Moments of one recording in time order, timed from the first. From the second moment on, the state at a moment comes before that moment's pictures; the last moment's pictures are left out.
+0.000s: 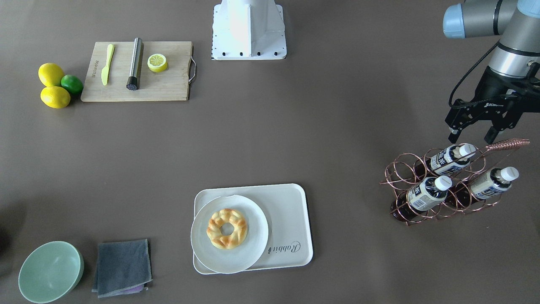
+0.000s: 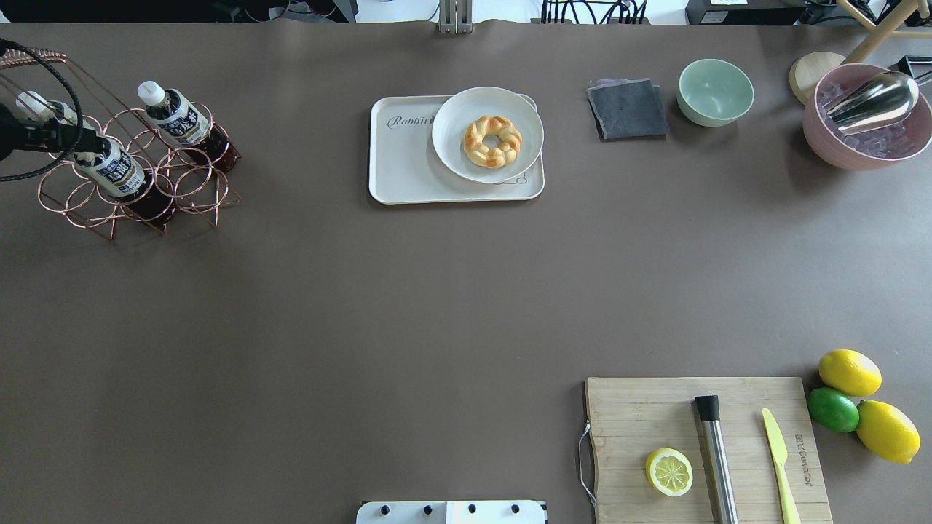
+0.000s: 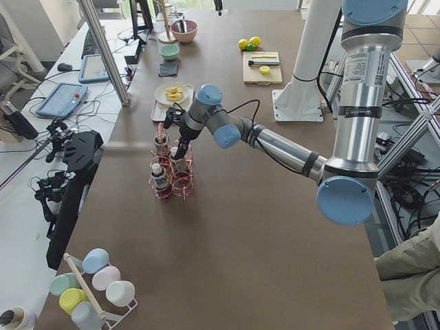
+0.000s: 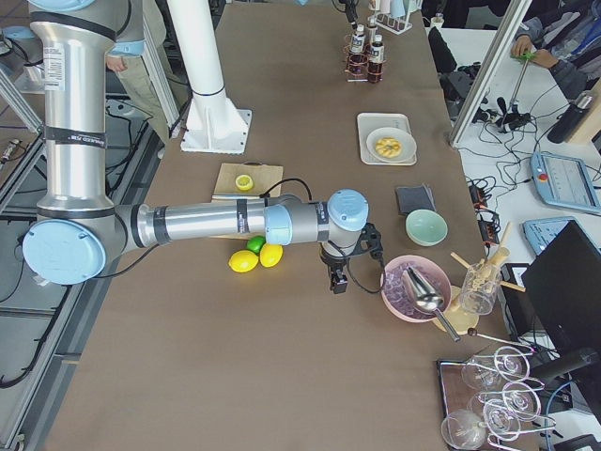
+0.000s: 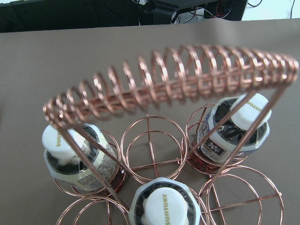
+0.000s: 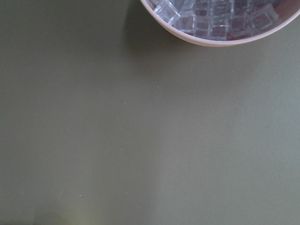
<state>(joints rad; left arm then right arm) -1.06 -1.63 -1.92 -2.03 -1.90 -0.82 1.42 -1.63 1.74 -1.58 2.40 -0.11</state>
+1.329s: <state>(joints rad) -1.06 -1.66 -1.88 -2.04 -1.90 -0.83 1.42 -1.63 1.74 -1.58 2.40 -0.10</state>
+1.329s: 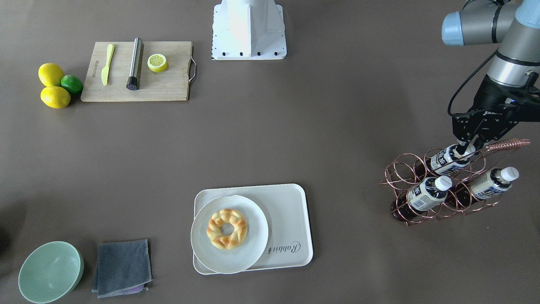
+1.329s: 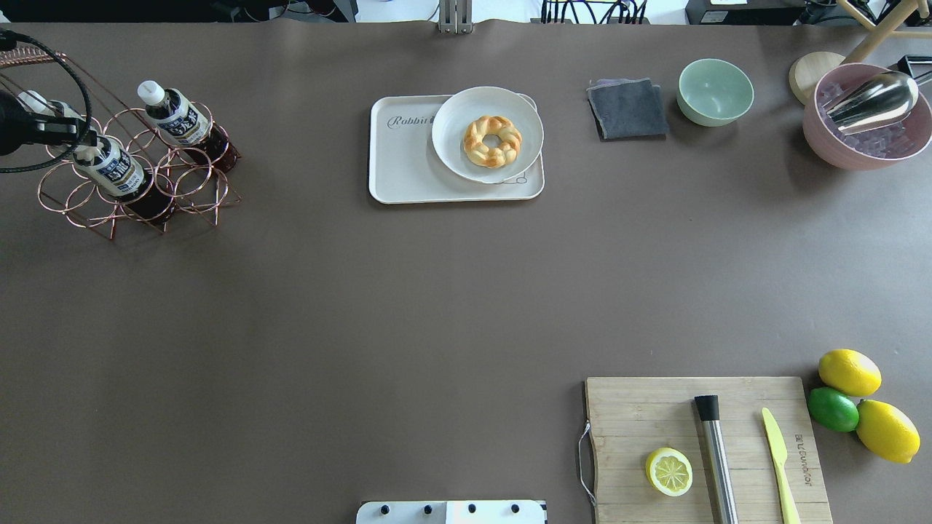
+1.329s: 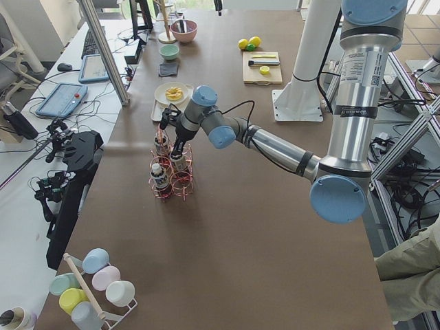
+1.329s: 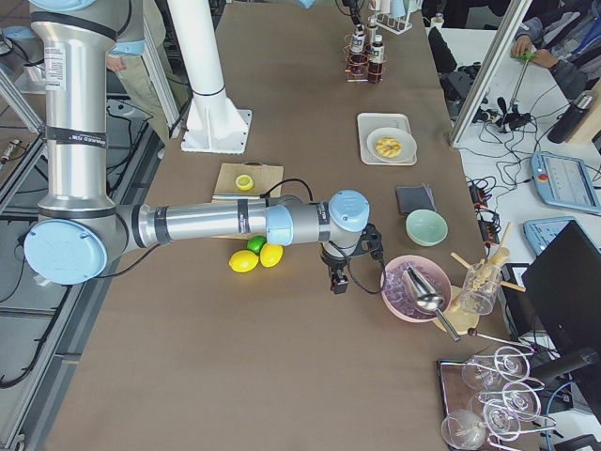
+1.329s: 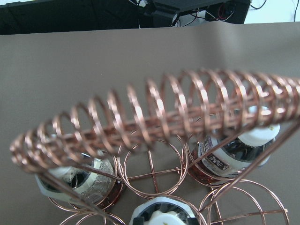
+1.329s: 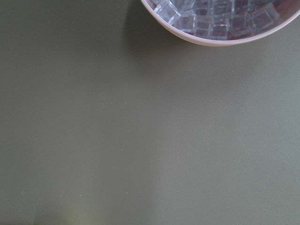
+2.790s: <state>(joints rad) -1.21 -1.67 -2.34 -1.57 -2.08 -0.74 1.42 -1.63 1.68 -1.48 2.41 -0.10</state>
